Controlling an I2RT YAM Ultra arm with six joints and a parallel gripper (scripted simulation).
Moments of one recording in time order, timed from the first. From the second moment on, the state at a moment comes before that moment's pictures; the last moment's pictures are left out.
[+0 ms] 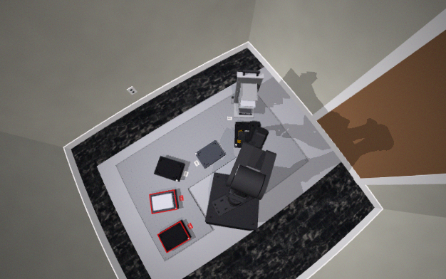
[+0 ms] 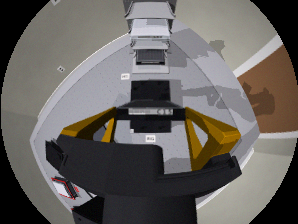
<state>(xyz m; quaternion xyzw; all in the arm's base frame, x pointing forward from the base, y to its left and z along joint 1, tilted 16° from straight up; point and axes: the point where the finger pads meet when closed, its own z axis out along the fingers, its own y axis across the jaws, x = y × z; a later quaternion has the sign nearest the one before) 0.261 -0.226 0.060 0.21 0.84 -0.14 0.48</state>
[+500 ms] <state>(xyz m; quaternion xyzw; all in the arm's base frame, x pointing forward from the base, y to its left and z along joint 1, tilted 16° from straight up) 0.263 -0.227 0.055 0.21 0.84 -0.14 0.48</state>
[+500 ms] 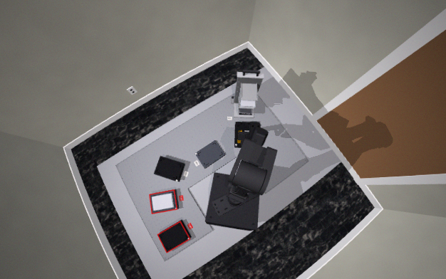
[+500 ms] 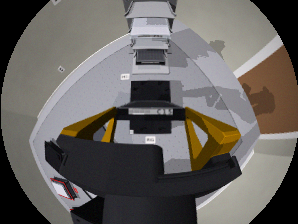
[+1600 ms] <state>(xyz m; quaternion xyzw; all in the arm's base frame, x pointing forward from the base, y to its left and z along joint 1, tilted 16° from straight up) 0.266 -0.229 0.042 0.21 0.84 -0.14 0.48</state>
